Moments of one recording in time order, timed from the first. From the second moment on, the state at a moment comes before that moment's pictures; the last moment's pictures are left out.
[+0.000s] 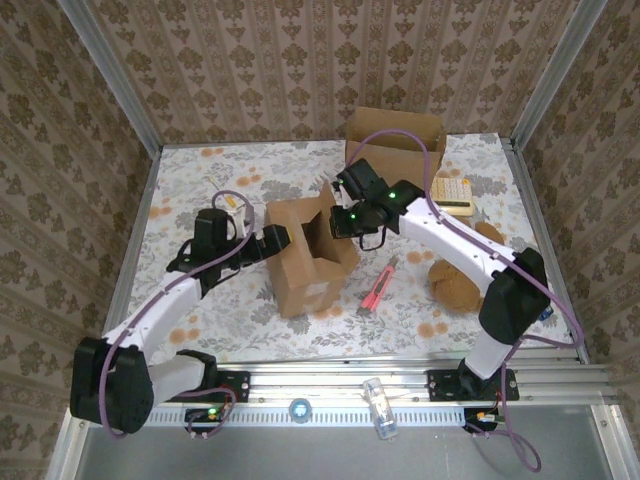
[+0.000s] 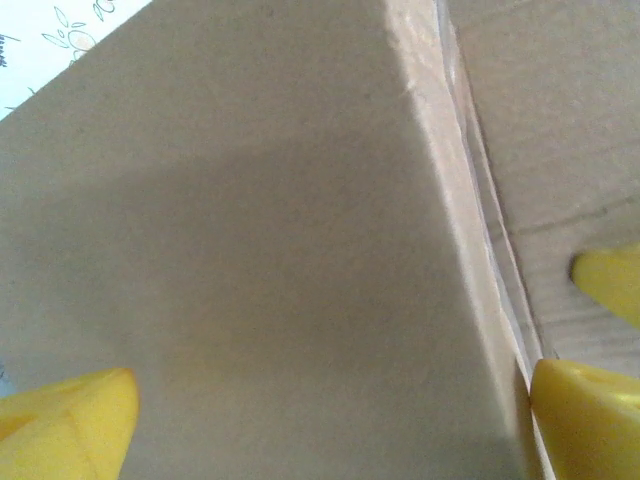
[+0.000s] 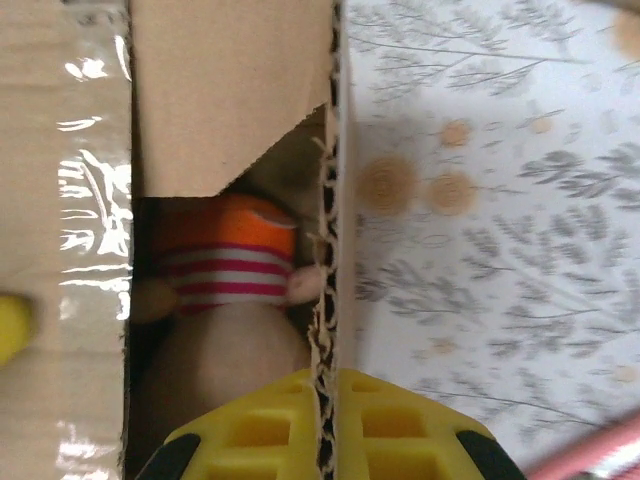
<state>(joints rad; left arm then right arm) -0.32 1.14 0.66 -0.15 0.56 -0.66 0.65 1.68 1.51 -0.79 -0.15 0.51</state>
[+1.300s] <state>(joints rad) -0.73 1.21 1.27 -0.89 -0.22 -0.28 0.65 1.39 1.04 -0.20 -0.28 0.90</state>
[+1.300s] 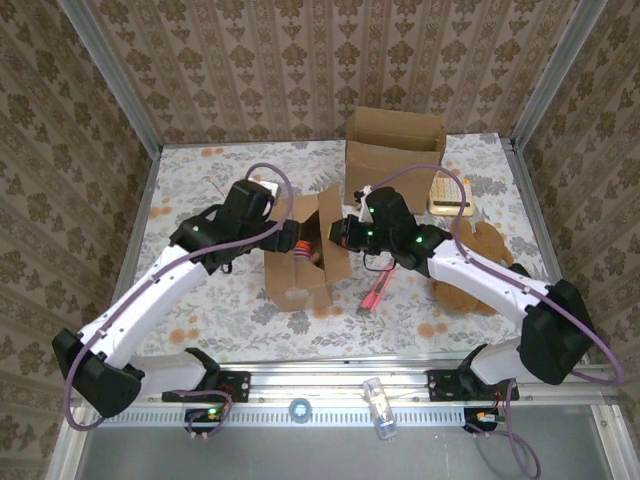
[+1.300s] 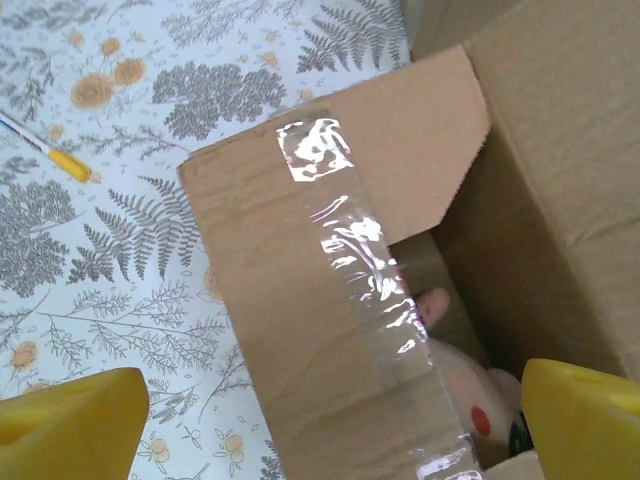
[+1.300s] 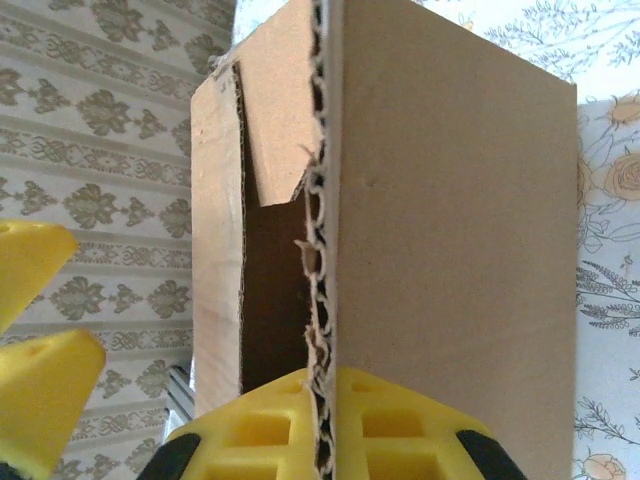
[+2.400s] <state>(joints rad) -1.09 1.72 1.58 -1.46 -0.78 -0.77 0.65 1.31 0.96 -0.21 -0.23 0.95</state>
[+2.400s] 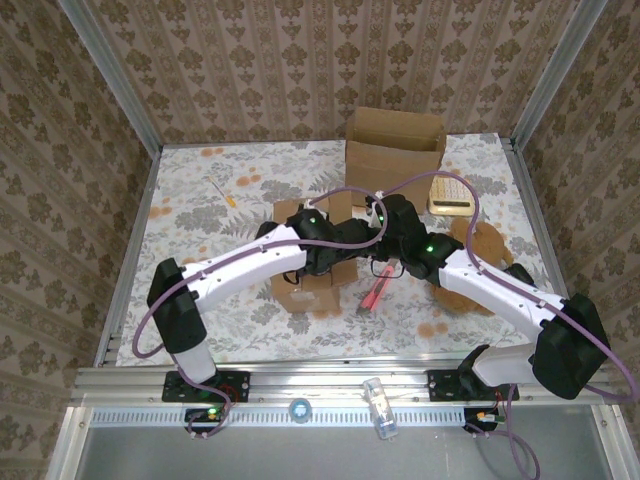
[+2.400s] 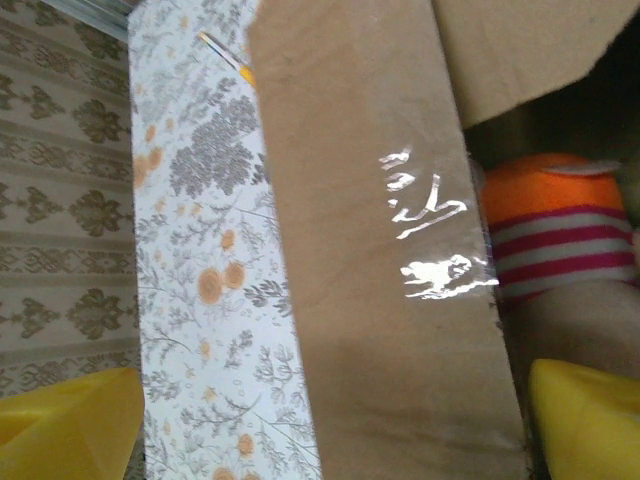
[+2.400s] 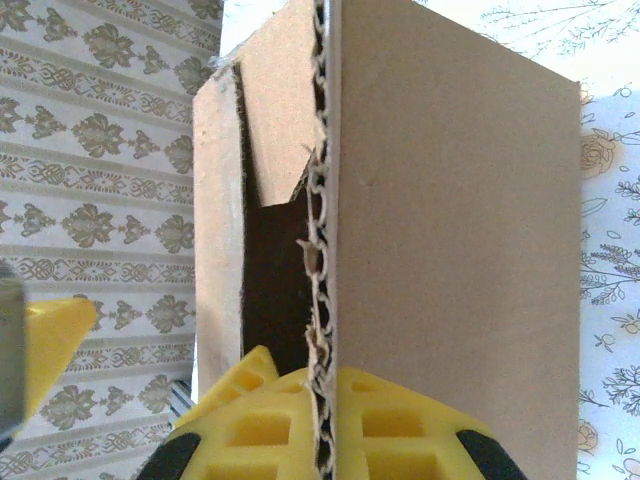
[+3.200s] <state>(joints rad) -1.05 1.64 1.47 -1.28 -0.69 -0.68 0.64 1.30 0.94 -0.17 -0.23 0.97</state>
